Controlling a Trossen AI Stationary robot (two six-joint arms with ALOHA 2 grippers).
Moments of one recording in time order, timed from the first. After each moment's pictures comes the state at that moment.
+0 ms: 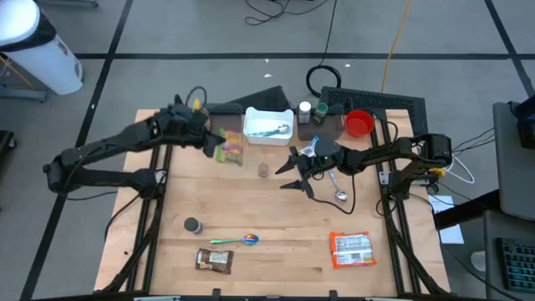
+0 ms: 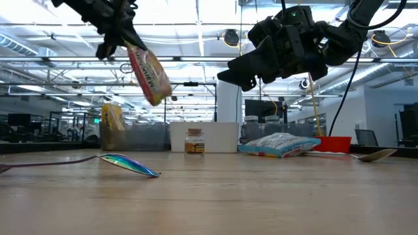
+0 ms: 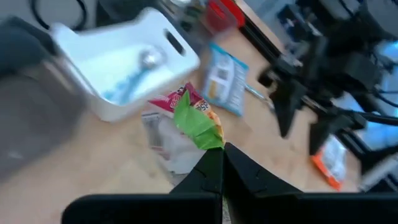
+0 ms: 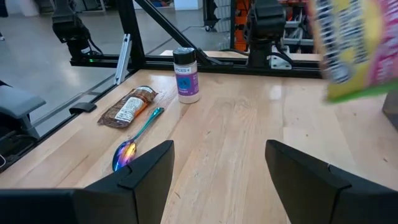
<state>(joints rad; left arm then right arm) 0.47 0.95 0.92 -0.53 0.17 -0.51 -0.20 1.58 0.63 0.75 -0.52 -0.05</state>
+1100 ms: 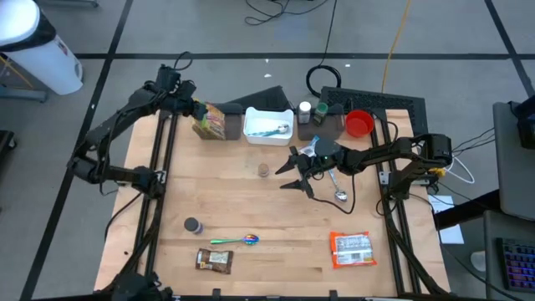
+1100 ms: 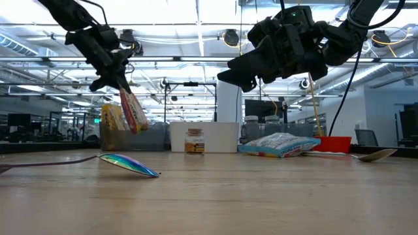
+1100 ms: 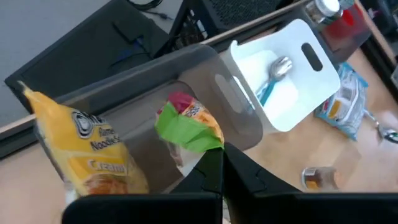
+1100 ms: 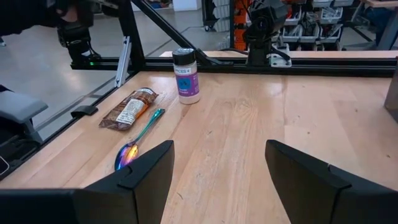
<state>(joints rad) 1.16 1.27 0.99 -0.62 0.53 -0.06 -0.20 1.58 0.63 0.75 -0.52 -0.02</state>
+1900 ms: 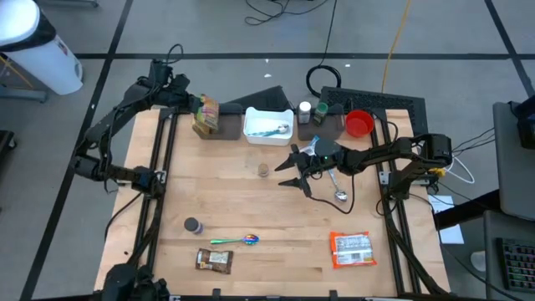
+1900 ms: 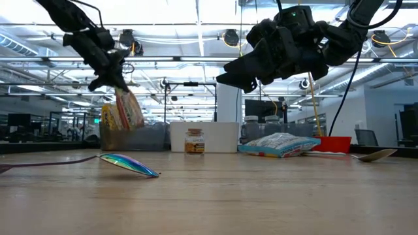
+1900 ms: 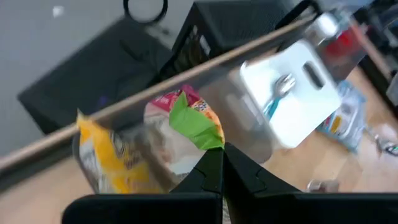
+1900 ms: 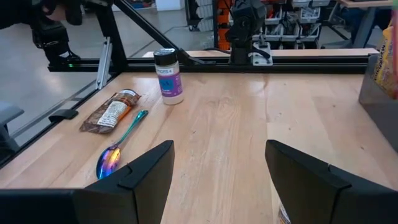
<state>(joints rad) 1.25 1.31 1.02 -0.63 0.57 0.01 -0.20 1.58 0.63 0.75 -0.45 -0.01</state>
